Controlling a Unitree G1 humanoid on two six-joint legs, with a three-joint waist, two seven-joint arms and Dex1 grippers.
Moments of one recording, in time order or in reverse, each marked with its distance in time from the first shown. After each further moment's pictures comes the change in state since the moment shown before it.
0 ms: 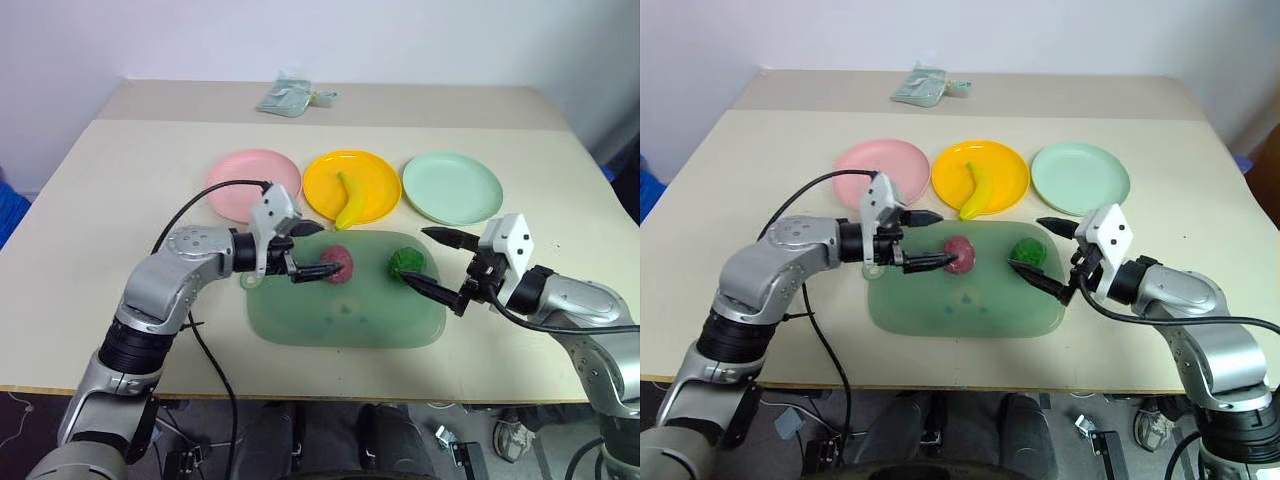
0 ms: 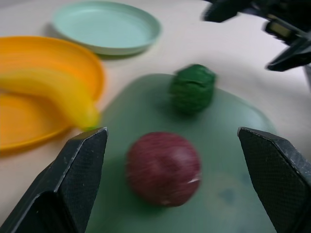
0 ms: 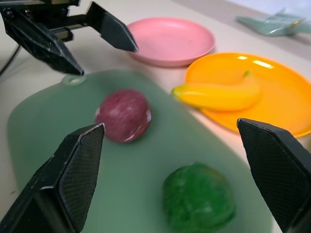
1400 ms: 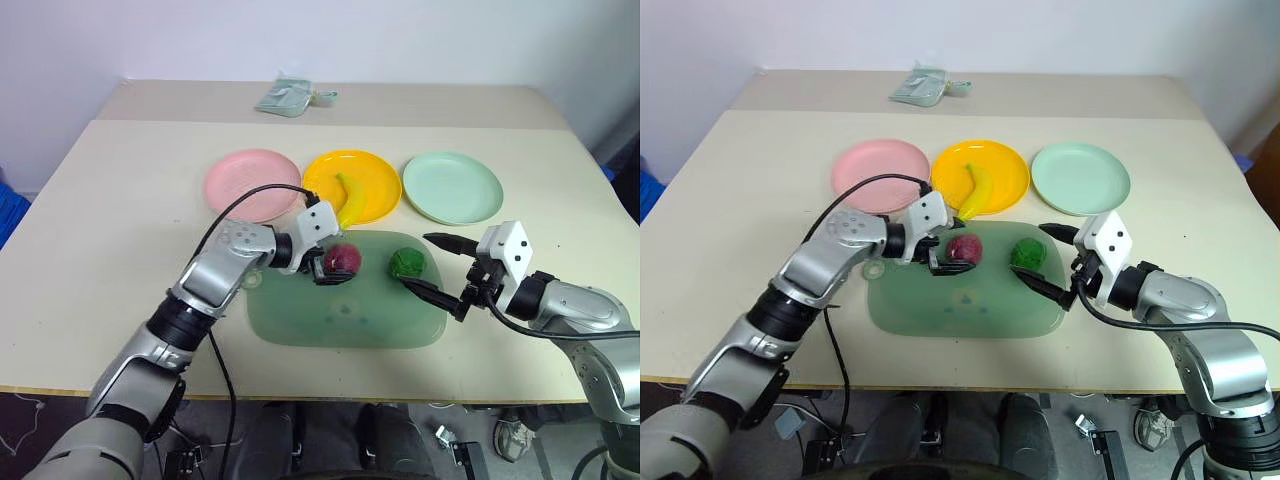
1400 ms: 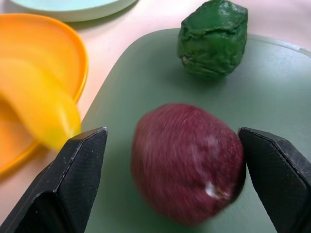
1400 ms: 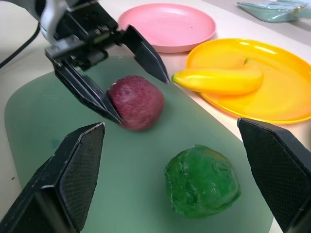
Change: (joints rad) left arm -0.166 -0.147 -0.186 0.324 0.255 -0.219 0.008; right arm 0.031 -0.006 0.001 -0.011 -0.016 -0.009 -0.023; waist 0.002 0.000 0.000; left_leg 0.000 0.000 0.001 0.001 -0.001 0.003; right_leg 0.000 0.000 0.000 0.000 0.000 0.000
